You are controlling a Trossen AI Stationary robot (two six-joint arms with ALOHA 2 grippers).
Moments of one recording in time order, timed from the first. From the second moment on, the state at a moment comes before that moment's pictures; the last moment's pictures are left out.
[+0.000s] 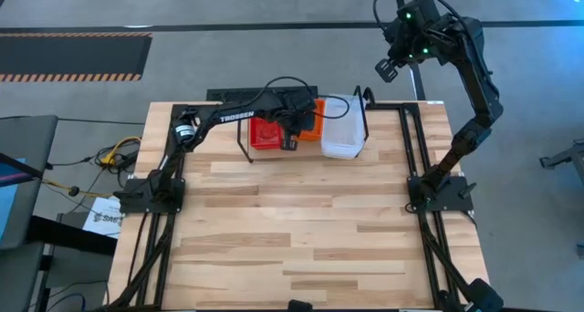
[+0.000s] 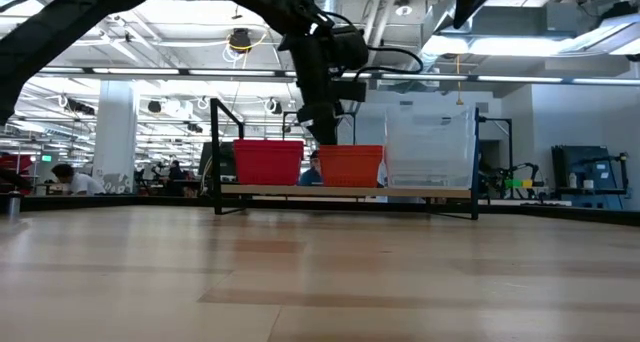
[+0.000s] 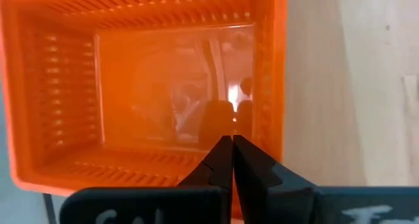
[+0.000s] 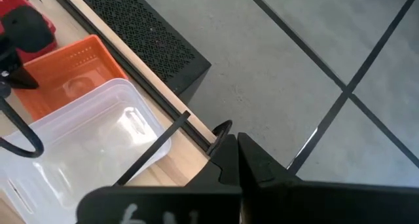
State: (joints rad) left arm 0.40 2.17 1.95 -0.95 -0.09 0.59; right arm -0.85 1.65 2.35 -1.56 0.20 -0.18
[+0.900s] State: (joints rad) left arm 0.30 2.16 2.01 -1.12 -0.17 0.42; right arm -0.85 1.65 2.35 -1.56 0.20 -0.19
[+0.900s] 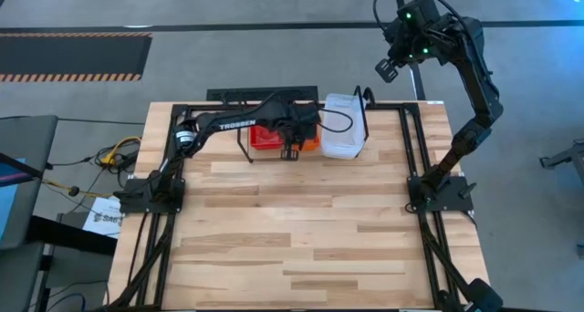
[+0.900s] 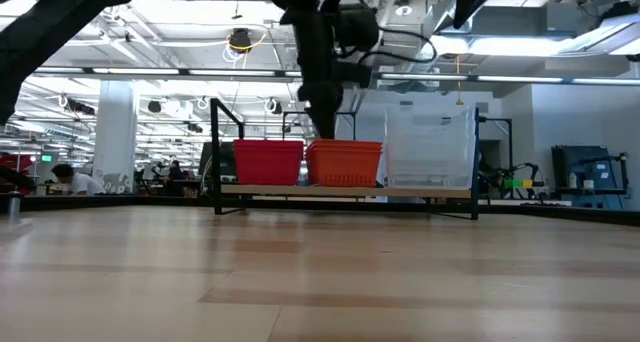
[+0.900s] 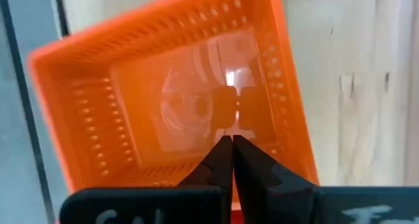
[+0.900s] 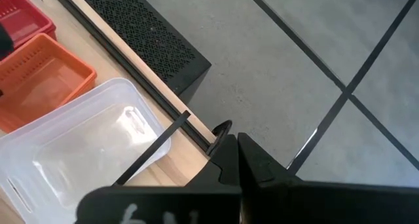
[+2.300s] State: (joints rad) left arm 0.14 2.16 2.04 -1.17 -0.16 -0.14; right arm -0.85 1.65 2.35 -1.56 0.20 -0.27
